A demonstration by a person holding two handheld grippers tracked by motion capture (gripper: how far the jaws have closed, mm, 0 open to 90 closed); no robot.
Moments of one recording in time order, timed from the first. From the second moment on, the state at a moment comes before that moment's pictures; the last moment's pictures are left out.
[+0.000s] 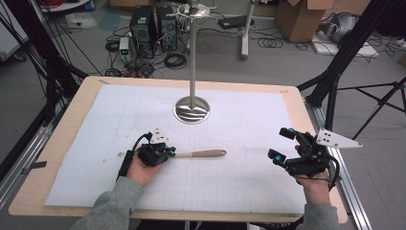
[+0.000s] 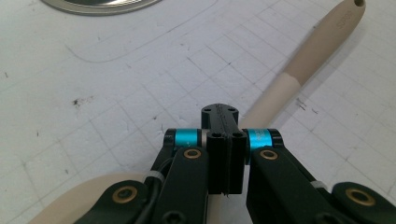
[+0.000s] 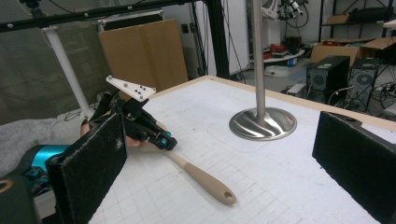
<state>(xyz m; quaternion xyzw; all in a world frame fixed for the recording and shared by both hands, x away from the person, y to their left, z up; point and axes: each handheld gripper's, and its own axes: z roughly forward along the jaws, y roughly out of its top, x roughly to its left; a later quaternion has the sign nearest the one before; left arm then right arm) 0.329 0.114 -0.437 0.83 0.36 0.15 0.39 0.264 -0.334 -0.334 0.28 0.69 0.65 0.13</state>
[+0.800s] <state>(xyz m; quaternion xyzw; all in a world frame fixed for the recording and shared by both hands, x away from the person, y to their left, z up) 0.341 0.079 -0.440 0.82 0.38 0.18 0.40 0.264 -0.337 -0.335 0.28 0.69 0.65 0.13</state>
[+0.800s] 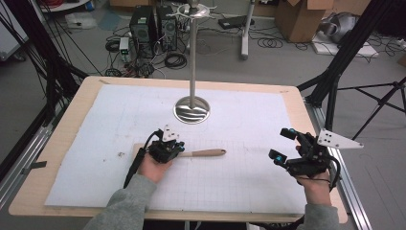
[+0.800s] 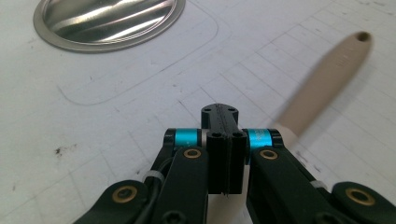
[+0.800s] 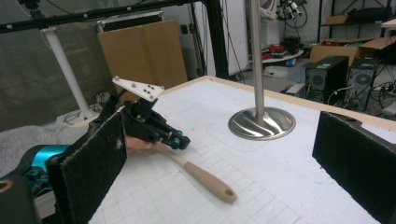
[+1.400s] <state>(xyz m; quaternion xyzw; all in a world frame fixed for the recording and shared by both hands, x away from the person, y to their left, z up) 0.337 0.086 -0.436 0.85 0.38 0.15 0.35 0.261 -0.340 -0.335 0.29 0.69 0.65 0.13</state>
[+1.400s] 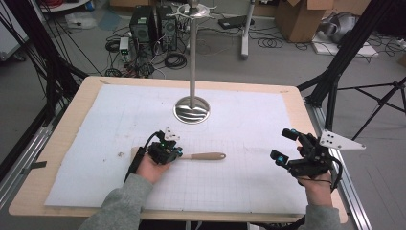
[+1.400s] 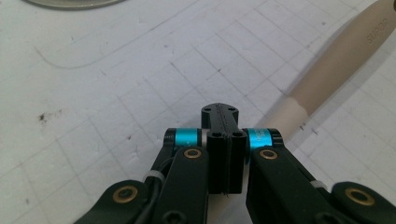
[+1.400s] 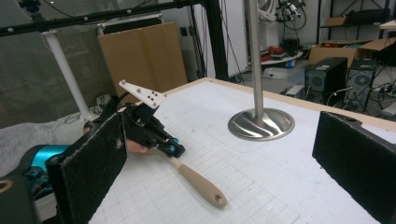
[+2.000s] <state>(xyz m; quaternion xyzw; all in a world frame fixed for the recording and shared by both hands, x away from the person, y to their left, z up) 0.307 0.140 -0.434 0.84 0.39 0.15 0.33 0.261 -0.341 -0.336 0.29 0.69 0.65 0.13</state>
